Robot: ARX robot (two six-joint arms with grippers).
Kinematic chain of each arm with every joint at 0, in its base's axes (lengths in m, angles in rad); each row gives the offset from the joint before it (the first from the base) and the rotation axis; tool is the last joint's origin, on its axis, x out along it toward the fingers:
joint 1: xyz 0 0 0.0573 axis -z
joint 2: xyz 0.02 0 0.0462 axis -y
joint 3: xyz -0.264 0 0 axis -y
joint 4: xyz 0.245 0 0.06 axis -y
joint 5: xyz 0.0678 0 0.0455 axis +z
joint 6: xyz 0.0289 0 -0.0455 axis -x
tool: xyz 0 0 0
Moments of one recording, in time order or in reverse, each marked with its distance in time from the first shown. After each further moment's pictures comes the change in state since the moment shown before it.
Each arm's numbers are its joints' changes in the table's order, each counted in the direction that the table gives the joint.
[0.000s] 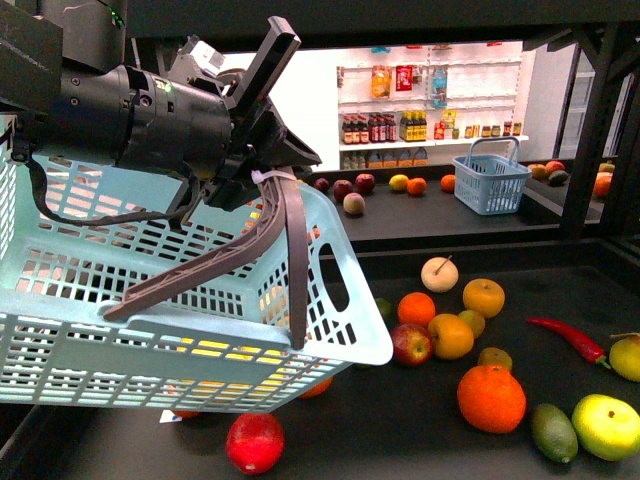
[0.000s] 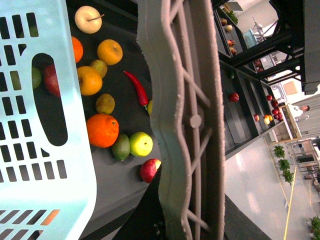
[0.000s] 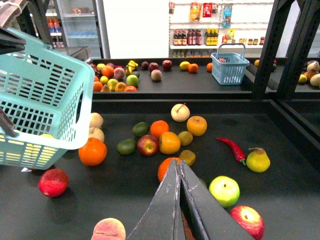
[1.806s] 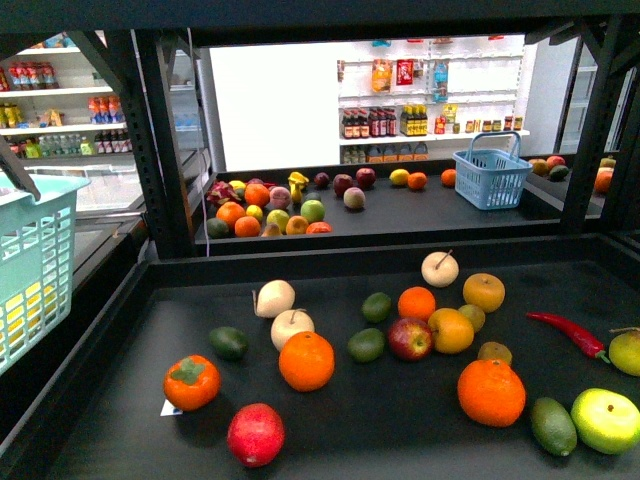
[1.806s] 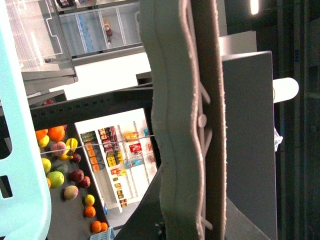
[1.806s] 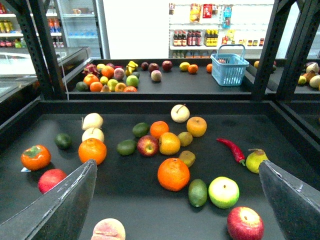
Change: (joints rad) left arm -0.544 -0.072 -0.208 0.946 0.544 0.719; right arm 0.000 0.001 0.000 0.000 0.000 0.000
